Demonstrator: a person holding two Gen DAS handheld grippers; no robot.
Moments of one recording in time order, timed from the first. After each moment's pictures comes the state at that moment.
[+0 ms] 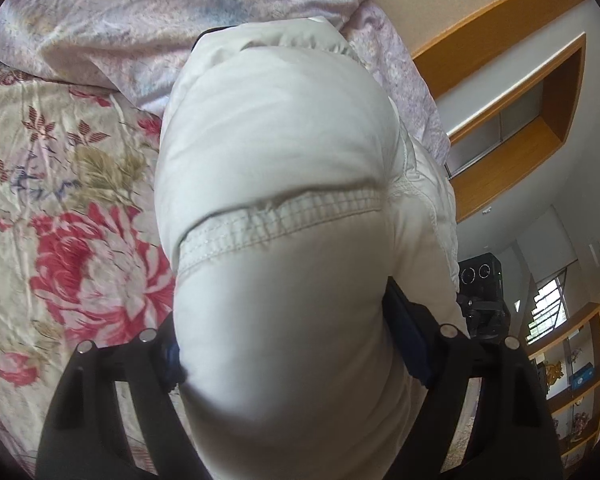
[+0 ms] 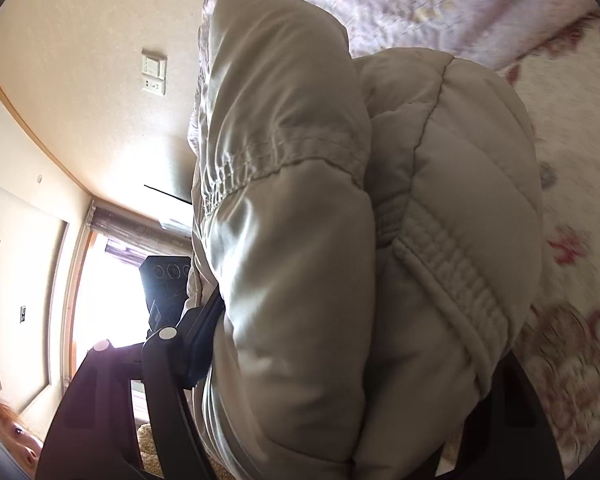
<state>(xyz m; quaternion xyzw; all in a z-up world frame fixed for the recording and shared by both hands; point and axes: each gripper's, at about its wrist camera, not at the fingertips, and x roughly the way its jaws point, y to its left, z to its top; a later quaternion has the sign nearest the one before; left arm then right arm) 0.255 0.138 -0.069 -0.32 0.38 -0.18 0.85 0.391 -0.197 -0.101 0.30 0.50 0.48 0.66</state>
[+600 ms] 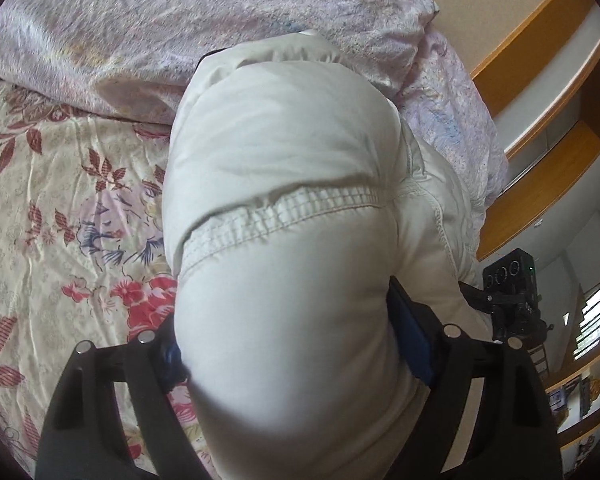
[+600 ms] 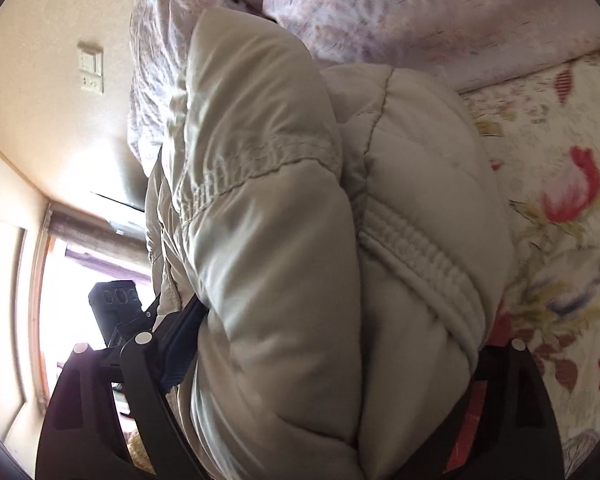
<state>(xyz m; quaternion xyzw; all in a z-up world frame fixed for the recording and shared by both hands) 0.280 0.174 -0.082 -0.27 0.38 -0.09 0.88 0.423 -0.130 -0.119 0.27 0.51 0.40 0.71</state>
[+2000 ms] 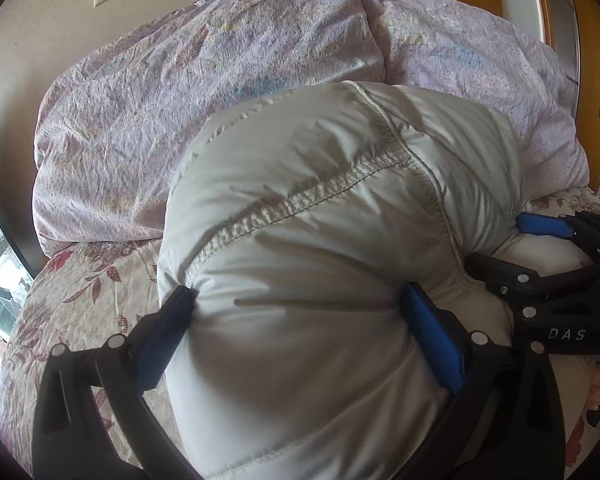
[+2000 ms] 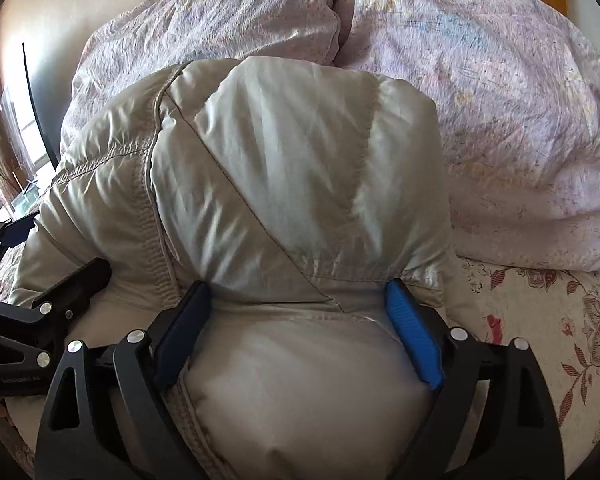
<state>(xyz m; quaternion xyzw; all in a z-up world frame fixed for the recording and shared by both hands) 0.295 0.076 -0.069 0.04 0.33 0.09 0.94 0.375 -0.079 -0.094 -0.07 0.35 0.28 0.89</state>
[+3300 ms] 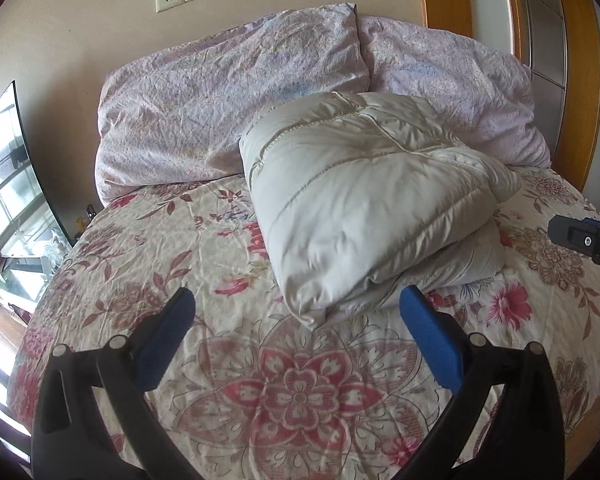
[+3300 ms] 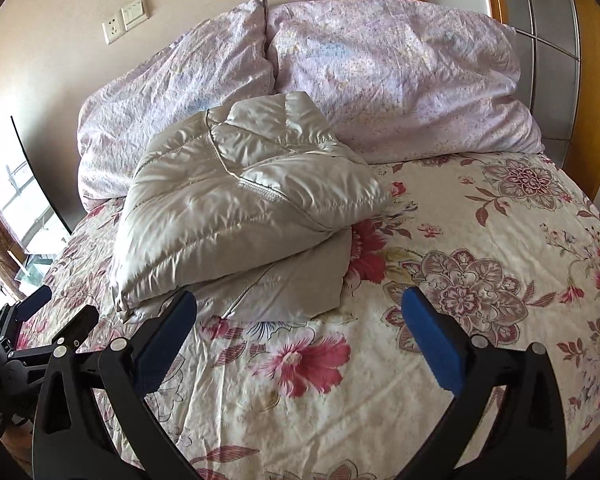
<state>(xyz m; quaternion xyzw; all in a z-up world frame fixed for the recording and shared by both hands) 0.096 0.062 -0.046 0.02 0.32 0.10 0.94 0.180 -0.182 -0.051 0.05 0.35 0.19 0.92</state>
